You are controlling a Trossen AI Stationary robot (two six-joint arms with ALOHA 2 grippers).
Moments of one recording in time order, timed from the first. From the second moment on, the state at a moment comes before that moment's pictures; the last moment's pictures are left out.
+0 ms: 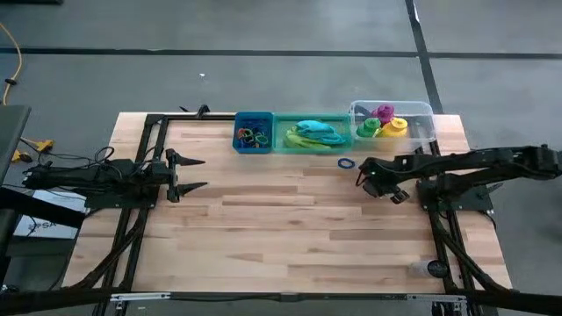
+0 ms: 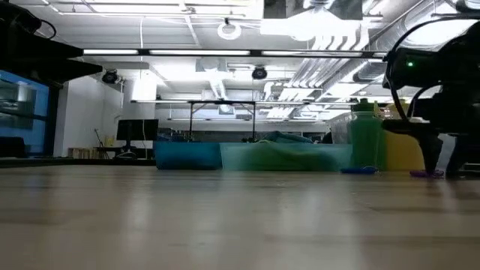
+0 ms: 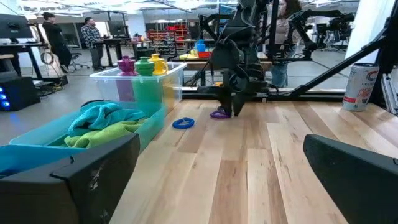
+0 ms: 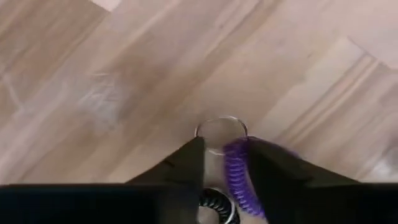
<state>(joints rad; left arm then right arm) -0.10 0.00 0.14 -0.12 -0.26 0.03 -0.21 1.21 0.45 -0.56 -0.05 -0.83</state>
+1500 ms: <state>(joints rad) -0.10 0.00 0.14 -0.12 -0.26 0.03 -0.12 1.09 0.67 -0.36 -0.07 -0.28</state>
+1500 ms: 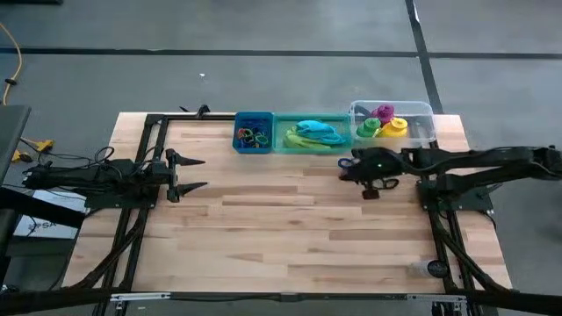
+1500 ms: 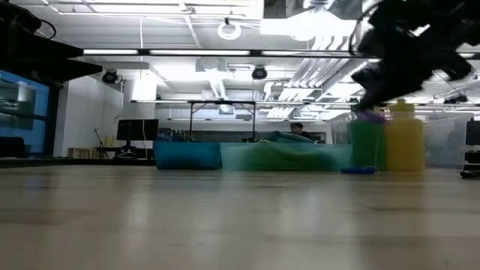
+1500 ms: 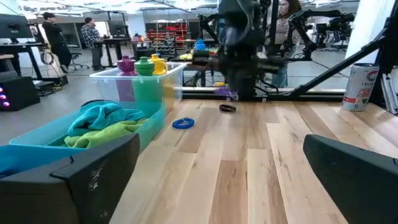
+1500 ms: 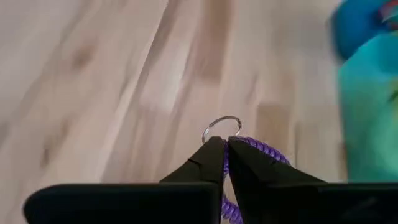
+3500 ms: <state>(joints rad) -0.10 0.00 0.14 -0.12 -0.26 0.03 -0.43 2.05 1.56 0.31 -0.20 0.25</state>
